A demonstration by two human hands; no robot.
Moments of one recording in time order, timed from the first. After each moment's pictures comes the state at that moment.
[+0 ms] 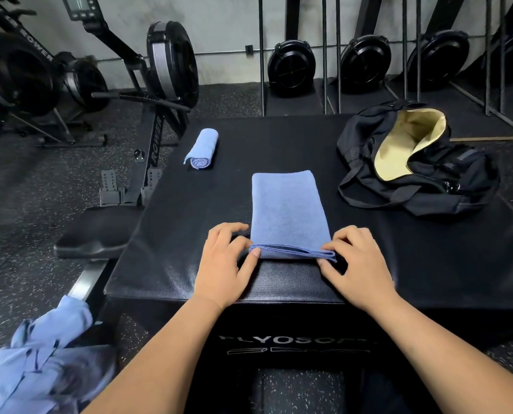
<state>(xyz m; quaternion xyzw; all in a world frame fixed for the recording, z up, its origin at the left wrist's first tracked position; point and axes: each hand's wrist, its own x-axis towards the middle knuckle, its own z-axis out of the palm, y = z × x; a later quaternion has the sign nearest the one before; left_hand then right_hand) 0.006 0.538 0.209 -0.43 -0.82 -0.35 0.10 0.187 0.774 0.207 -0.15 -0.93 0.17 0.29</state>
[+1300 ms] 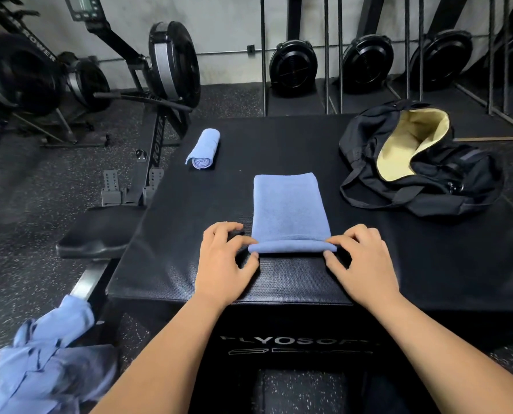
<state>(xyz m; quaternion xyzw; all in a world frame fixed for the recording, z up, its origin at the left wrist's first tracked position) 0.000 0.538 0.205 -0.39 -0.85 -0.36 0.08 0.184 0.777 0.205 -0.23 -0.92 0.15 0.27</state>
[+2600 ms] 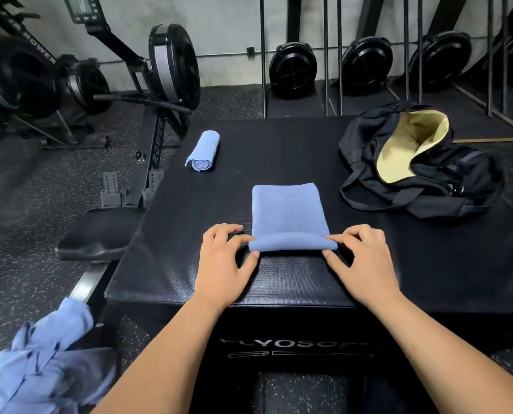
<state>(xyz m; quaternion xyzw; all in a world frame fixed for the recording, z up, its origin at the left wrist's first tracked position) -0.005 0.541 0.199 -0.38 -0.86 -0.34 0.08 0.181 0.781 0.204 -0.24 -0.91 0.20 0.28</state>
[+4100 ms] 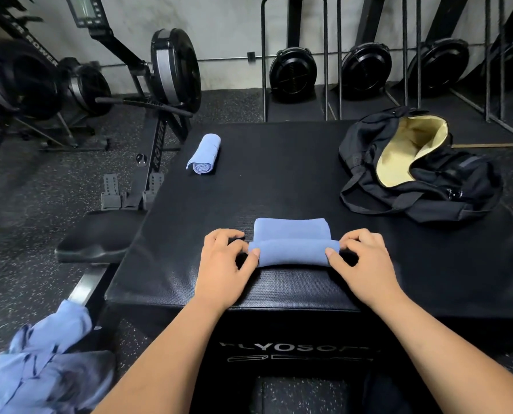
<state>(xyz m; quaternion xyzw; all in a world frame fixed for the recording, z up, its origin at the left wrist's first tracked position) -0.002 0.541 0.205 -0.36 -0.86 -0.37 0.06 0.180 0.782 0.209 -0.26 -0.88 0.29 0.27</state>
